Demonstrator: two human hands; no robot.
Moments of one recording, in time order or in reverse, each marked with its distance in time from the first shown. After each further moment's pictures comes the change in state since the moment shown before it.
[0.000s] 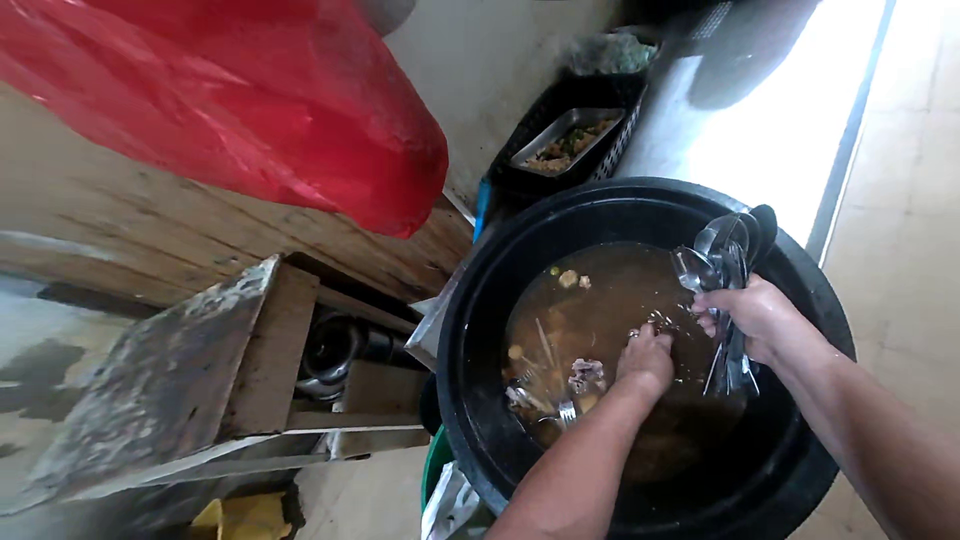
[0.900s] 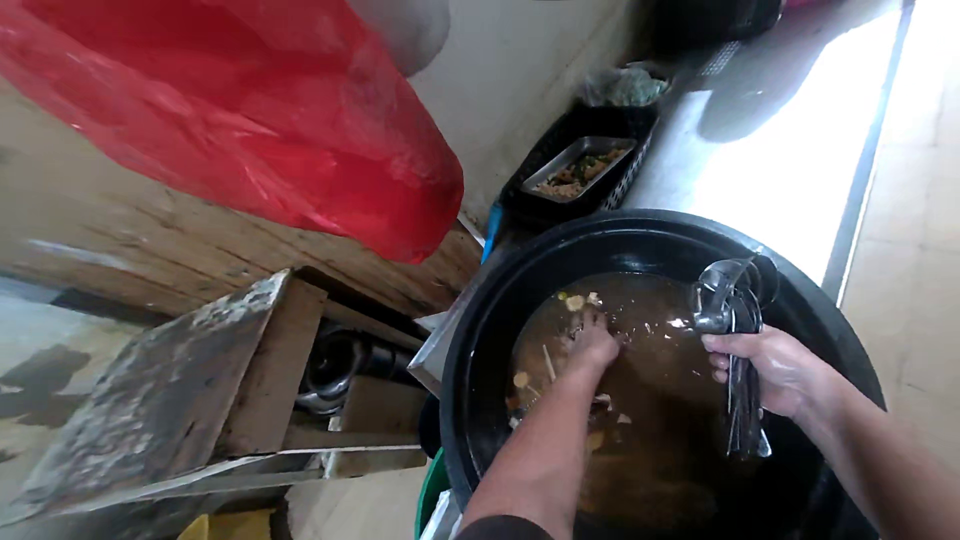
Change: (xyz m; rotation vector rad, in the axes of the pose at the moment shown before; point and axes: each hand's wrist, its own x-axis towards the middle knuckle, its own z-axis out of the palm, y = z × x) left_hand 0.061 -0.076 -0.069 -0.023 0.109 -0.229; right_hand -0.001 0.000 -0.002 0.203 -0.150 0.119
